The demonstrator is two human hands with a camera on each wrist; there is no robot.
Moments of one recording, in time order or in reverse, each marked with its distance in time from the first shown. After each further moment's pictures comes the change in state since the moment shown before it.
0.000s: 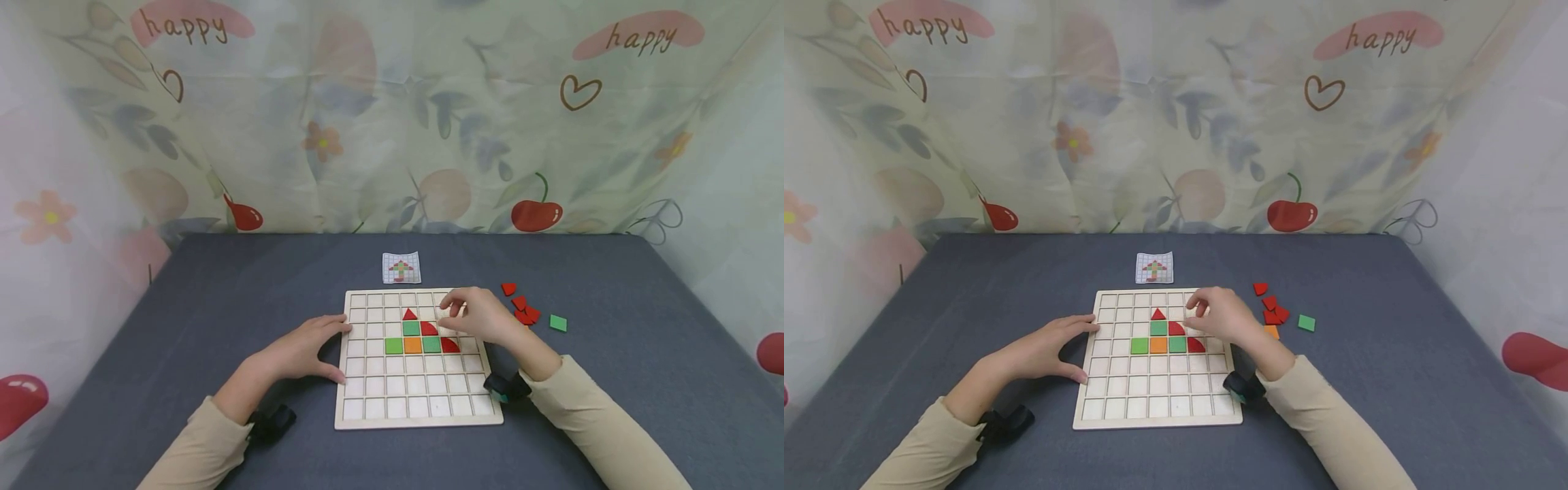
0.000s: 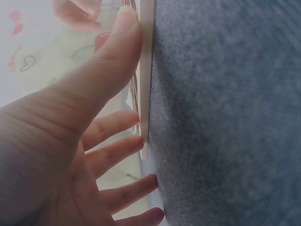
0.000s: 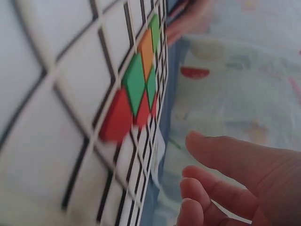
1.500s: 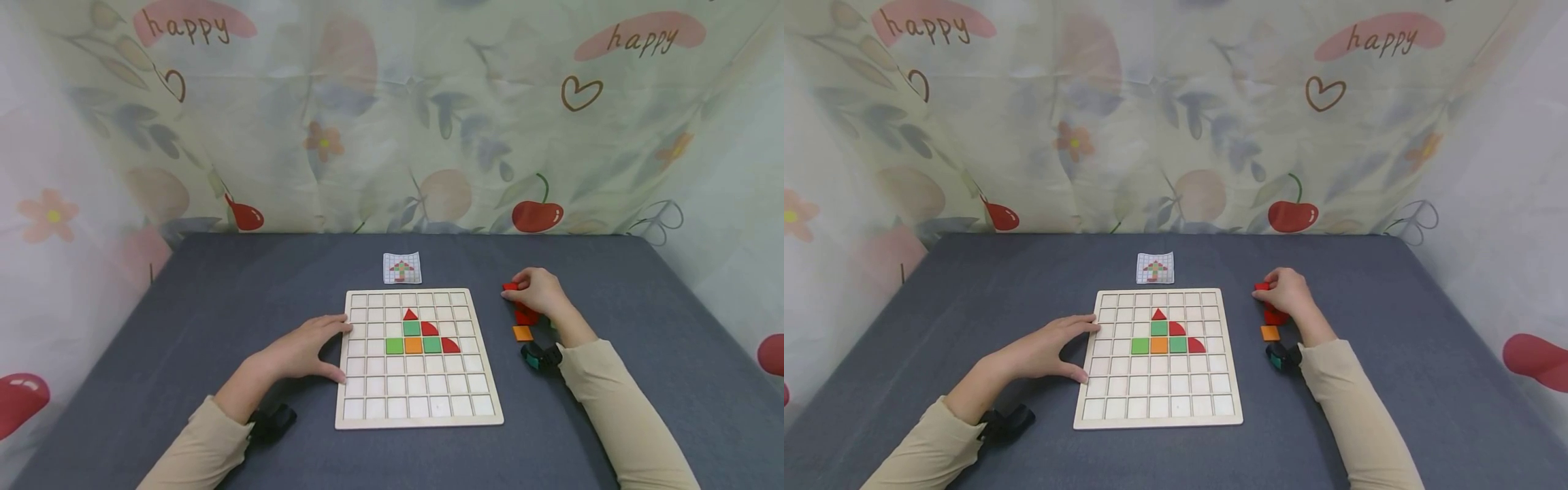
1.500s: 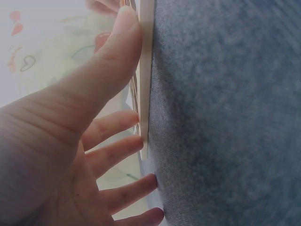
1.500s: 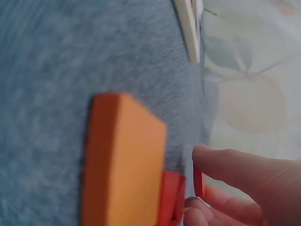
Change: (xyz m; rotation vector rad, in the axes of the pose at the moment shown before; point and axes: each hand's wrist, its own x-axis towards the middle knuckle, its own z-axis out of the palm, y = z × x) left_hand 0.000 -0.001 0.001 0.008 0.005 -0.003; right_hand 0.012 0.100 -0.049 -0.035 0.134 0.327
